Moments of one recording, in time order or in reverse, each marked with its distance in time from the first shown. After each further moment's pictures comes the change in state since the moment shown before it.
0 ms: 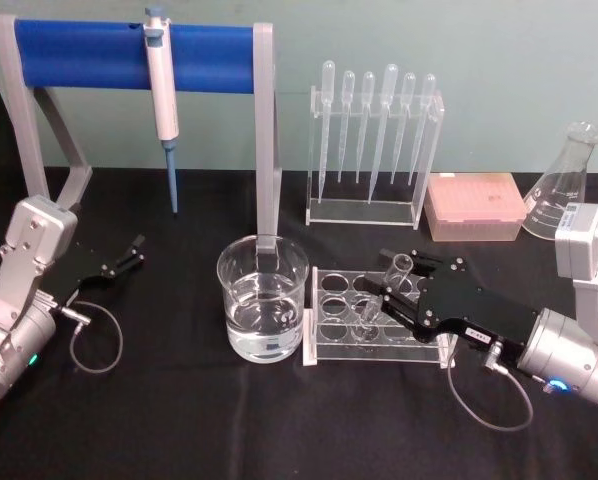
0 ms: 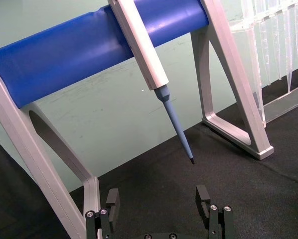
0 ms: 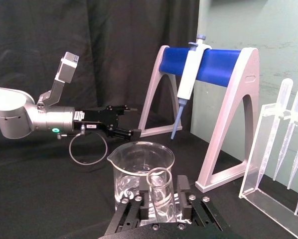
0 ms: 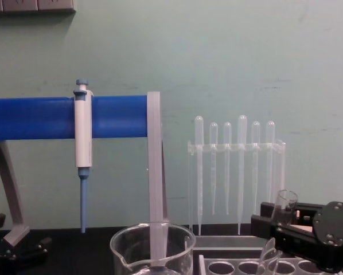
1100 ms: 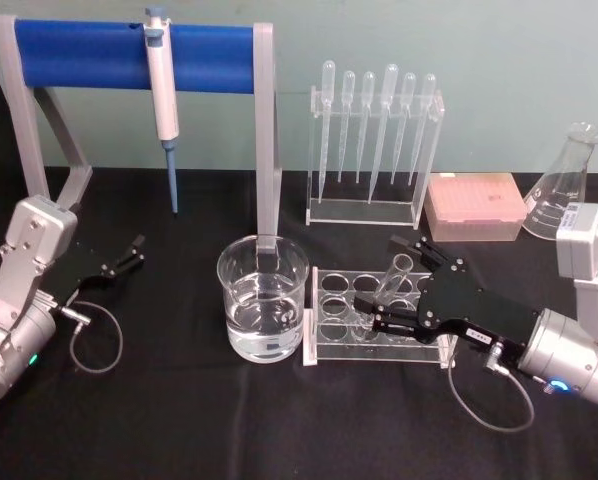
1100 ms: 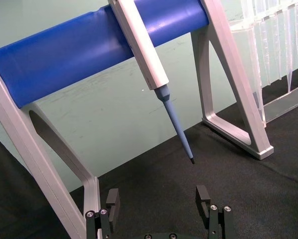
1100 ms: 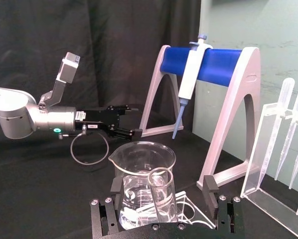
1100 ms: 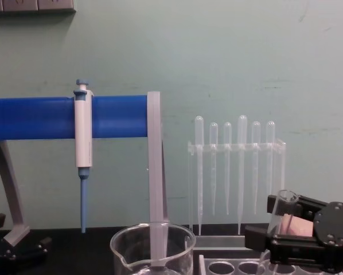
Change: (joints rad) left arm 0.000 0.000 0.000 0.000 0.000 0.000 0.000; right arm 0.000 0.003 0.000 -0.003 0.006 0.005 0.005
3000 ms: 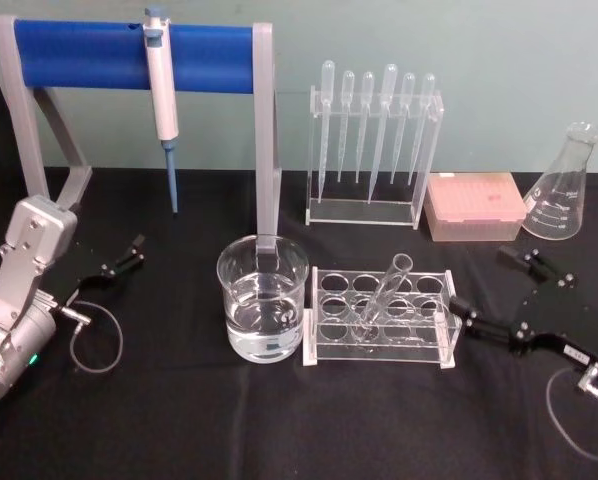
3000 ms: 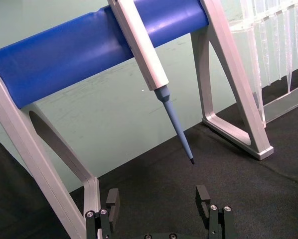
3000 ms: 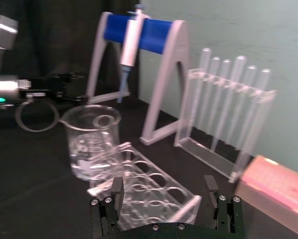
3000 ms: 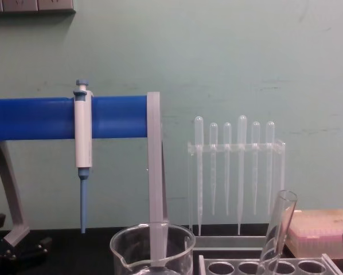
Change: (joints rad) left arm 0.000 0.000 0.000 0.000 0.000 0.000 0.000; right arm -0.263 0.226 0.165 -0.258 0.003 0.091 -0.286
